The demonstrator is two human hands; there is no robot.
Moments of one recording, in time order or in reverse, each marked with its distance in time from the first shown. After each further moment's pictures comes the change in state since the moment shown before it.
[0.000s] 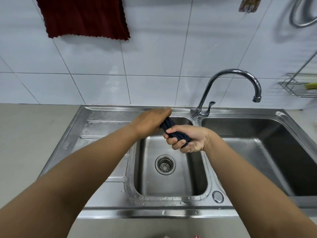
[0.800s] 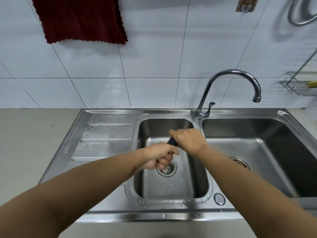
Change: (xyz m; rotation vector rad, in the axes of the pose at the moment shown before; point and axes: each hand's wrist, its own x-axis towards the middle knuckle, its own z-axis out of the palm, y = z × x) left_hand -0.025 0.064 0.042 -1.431 -0.567 -0.990; right_hand 0.024 0.032 -0.029 -2.029 1.012 -0.408
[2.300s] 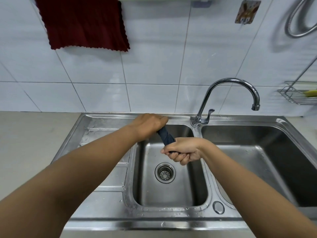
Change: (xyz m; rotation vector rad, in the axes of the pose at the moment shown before) left_hand -0.015 0.074 -0.064 1.849 0.576 0.739; right_hand 0.014 -0.008 -0.042 1.463 -0.951 0.470
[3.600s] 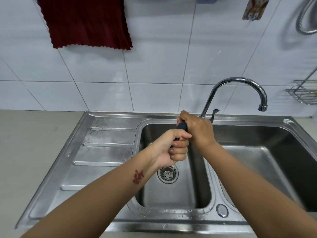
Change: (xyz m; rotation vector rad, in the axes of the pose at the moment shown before) left_hand -0.004 0.086 -0.016 -2.419 -0.297 -0.595; right_hand 0.005 0.003 -0.028 -1.039 1.393 -0.860
